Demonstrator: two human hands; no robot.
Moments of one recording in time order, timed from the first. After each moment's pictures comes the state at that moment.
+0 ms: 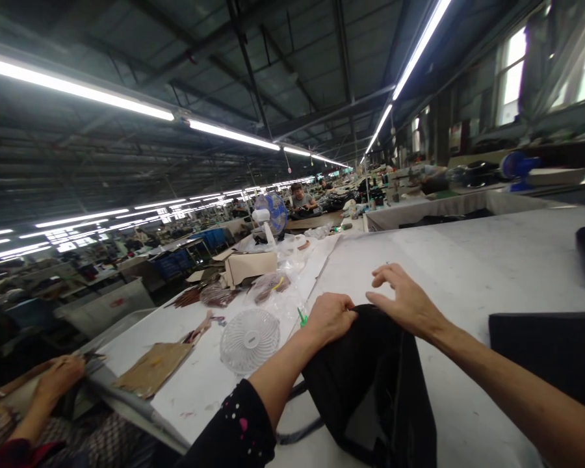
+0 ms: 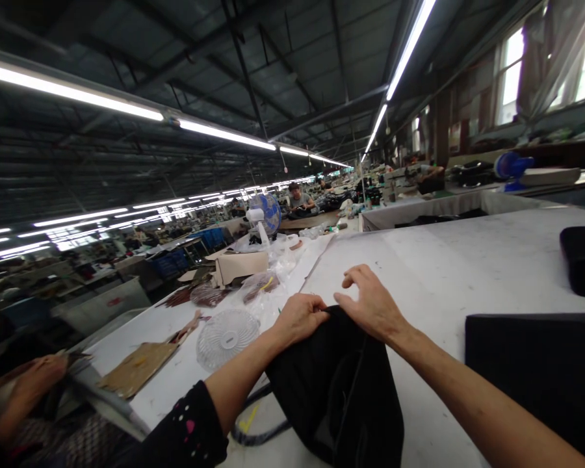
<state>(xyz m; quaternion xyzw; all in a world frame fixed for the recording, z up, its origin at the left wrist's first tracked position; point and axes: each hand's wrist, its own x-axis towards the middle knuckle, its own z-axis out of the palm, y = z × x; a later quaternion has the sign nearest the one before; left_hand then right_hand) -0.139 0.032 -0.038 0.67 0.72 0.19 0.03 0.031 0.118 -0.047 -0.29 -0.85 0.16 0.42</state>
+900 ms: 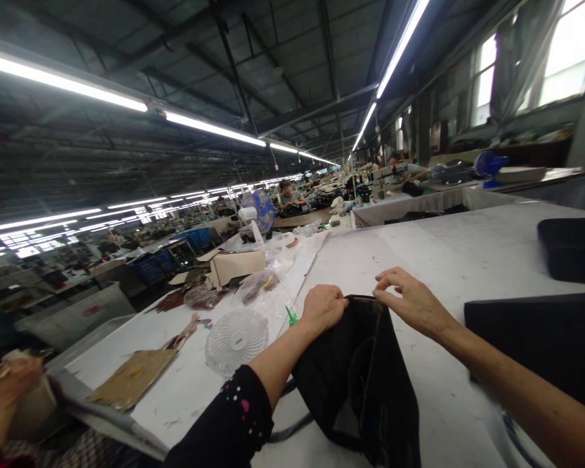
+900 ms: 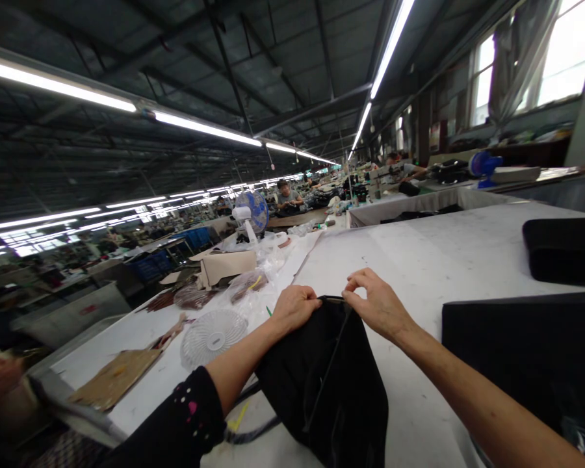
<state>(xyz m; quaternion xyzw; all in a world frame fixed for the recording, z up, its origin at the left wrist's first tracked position) -0.134 0.056 -0.042 0.63 0.76 0.15 -0.01 0.063 0.119 -0.057 -0.31 -0.81 0.28 0.42</state>
